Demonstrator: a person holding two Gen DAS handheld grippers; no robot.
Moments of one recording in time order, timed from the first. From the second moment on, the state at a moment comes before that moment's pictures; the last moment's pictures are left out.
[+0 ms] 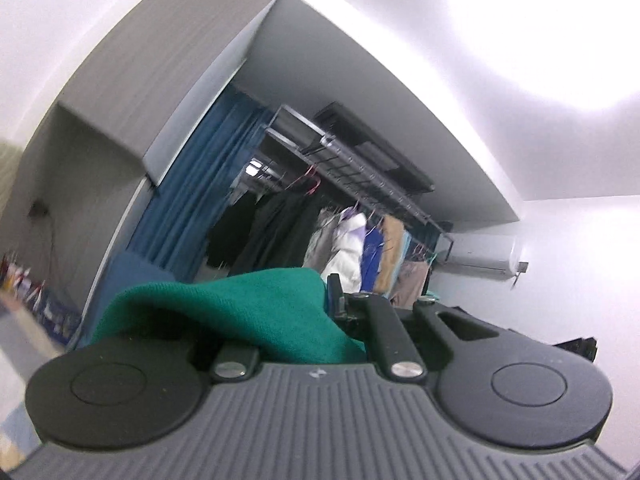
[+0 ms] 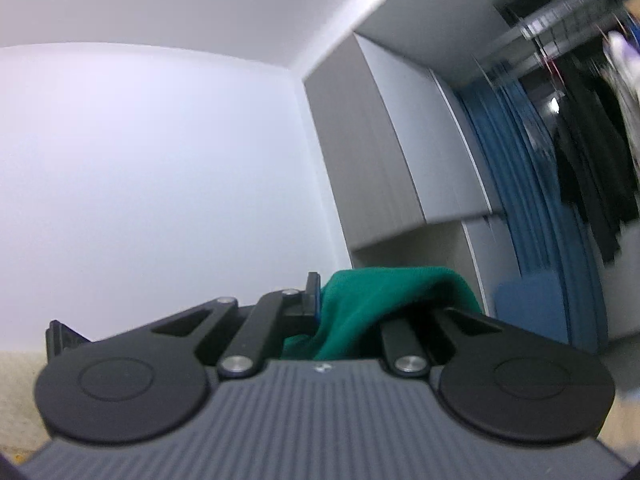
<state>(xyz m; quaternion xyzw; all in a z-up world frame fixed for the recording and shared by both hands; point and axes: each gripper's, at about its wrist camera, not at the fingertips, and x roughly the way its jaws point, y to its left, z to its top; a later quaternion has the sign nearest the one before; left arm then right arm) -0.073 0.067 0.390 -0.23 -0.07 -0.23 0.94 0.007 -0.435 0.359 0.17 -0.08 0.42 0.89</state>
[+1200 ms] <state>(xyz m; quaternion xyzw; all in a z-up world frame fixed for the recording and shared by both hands) 0.454 0.105 -0.135 -0.19 0.28 -0.02 0.94 0.404 -0.301 -0.082 0.11 0.25 0.22 0.94</state>
